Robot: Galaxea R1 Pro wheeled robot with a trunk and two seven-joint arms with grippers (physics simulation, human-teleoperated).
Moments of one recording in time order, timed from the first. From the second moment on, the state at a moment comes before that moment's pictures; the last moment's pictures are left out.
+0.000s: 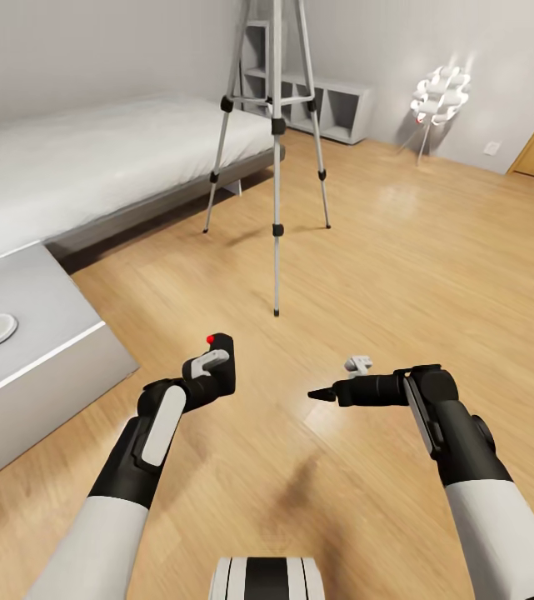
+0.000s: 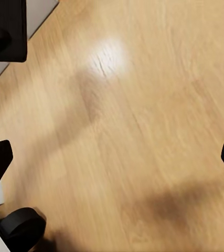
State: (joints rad) left arm -0.68 -0.15 -0.03 -1.20 0.56 0.82 0.19; right arm -0.73 -0.09 -0.02 -1.23 0.17 1.04 0.98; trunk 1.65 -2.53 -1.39
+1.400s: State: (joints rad) left arm -0.68 -0.14 -0.03 -1.19 0.56 0.82 0.18; right arm -0.73 -0.09 -0.02 -1.23 0.17 1.04 0.98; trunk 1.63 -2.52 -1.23
